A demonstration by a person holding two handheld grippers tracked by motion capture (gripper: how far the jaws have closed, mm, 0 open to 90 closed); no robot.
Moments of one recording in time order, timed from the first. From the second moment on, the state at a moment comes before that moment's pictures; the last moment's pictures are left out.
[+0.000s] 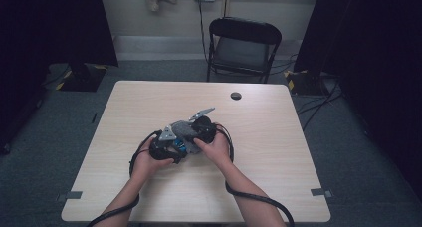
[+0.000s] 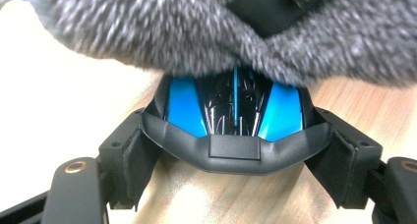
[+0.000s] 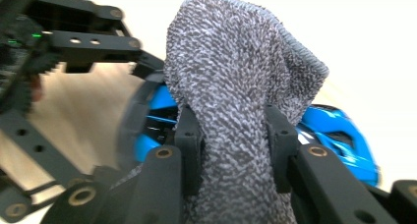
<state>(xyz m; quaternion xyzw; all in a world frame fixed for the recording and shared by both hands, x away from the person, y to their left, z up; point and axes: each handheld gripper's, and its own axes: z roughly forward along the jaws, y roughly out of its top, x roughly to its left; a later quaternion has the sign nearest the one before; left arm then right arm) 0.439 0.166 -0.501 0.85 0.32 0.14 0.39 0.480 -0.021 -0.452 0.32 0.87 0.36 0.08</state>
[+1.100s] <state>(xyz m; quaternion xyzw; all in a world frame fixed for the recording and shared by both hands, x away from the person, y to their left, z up) 0.439 0.166 -0.501 0.85 0.32 0.14 0.38 0.507 -0.053 -0.459 0.36 0.86 0.34 0.12</state>
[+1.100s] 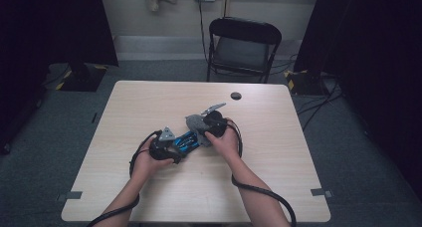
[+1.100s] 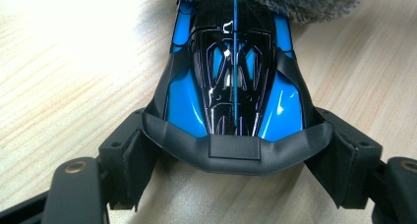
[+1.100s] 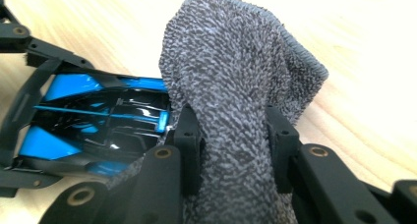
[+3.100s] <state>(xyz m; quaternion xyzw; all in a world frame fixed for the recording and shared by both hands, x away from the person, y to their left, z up) 0.438 0.166 -0.501 0.85 0.32 0.14 0.39 0.514 -0.114 -0.463 0.43 0.83 0.32 0.13</state>
